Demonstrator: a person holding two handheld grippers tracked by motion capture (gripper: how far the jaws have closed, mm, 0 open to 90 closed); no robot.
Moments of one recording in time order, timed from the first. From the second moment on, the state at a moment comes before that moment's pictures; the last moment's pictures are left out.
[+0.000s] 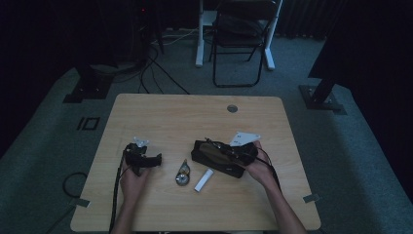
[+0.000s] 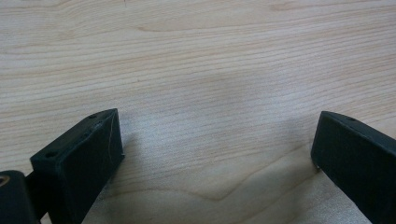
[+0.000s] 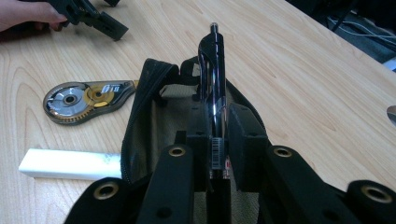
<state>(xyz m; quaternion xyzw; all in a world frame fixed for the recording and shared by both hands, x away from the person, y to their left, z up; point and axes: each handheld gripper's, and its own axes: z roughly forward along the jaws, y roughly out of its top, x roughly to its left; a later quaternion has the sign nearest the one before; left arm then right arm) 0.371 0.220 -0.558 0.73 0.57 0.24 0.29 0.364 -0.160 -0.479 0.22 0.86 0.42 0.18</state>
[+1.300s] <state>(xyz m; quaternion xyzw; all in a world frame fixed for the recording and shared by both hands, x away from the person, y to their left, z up) 0.371 0.220 -0.558 0.73 0.57 0.24 0.29 0.372 -0.149 -0.496 0.22 0.89 0.37 0.17</state>
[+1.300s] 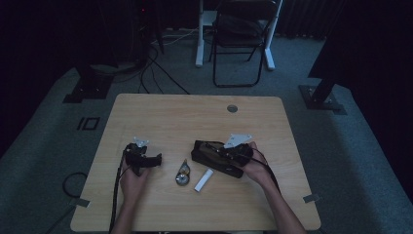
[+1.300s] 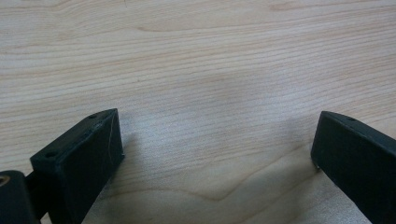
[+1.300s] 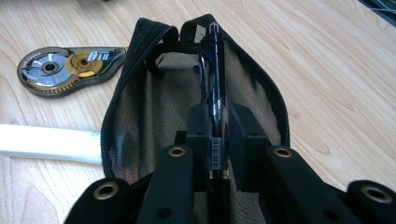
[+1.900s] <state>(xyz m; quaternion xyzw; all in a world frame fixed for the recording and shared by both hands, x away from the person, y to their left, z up) 0.371 0.220 -0.558 0.73 0.57 0.24 0.29 0.376 -0.140 -0.500 0.22 0.90 0.34 0.17</state>
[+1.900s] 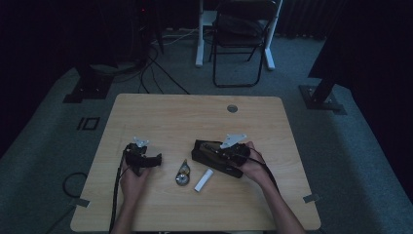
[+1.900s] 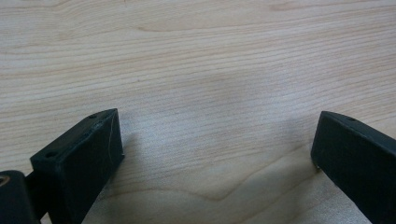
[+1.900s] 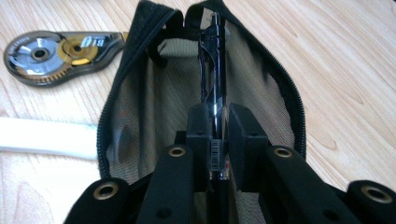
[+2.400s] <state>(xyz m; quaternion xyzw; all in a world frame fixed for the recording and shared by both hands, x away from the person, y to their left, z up) 0.371 0.220 -0.558 0.73 0.56 0.24 0.29 0.380 -0.136 -0.504 0.23 0.91 0.32 0.15</state>
